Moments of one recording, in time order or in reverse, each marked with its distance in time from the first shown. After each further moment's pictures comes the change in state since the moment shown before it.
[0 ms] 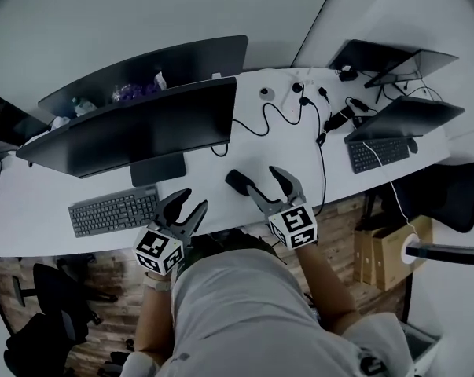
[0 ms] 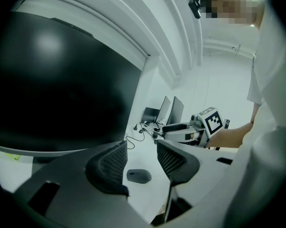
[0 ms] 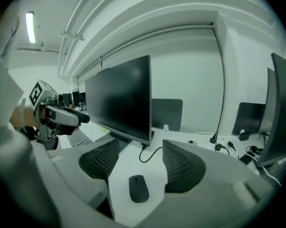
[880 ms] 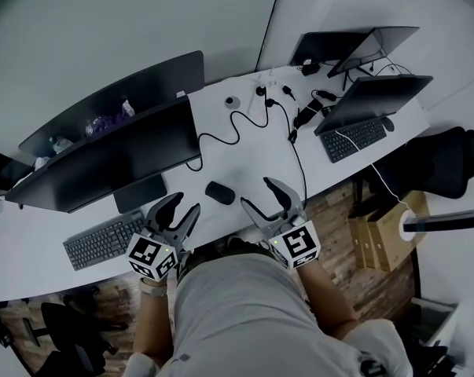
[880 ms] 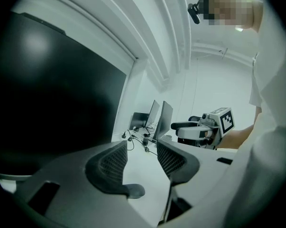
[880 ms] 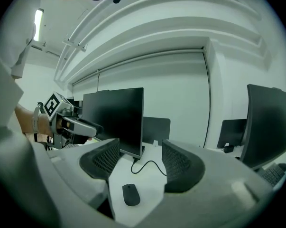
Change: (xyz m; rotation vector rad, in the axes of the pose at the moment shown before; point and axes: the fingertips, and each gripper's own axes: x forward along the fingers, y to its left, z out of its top) left arm 0.034 -0.028 0.036 0.073 -0.038 -0.143; right arm -0.074 -0.005 0.038 -0.022 -0.173 -0.112
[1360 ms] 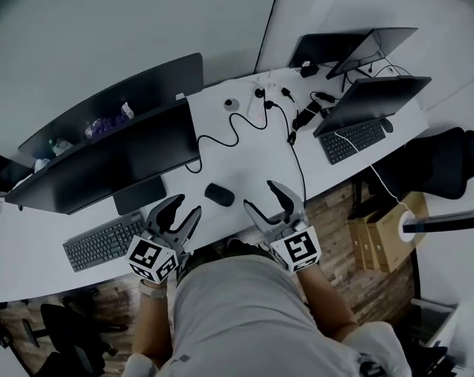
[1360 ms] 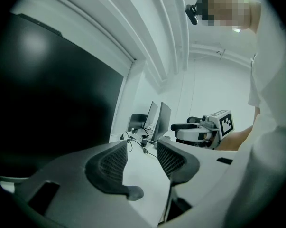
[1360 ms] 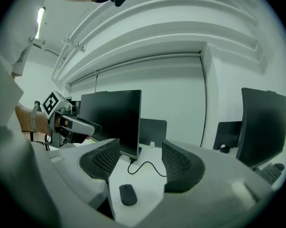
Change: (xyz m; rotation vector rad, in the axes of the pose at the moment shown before) left arm 0.000 -0.007 0.006 0.009 -0.016 -0.019; right arm -0.009 -0.004 0.002 -0.016 -0.024 -0.036
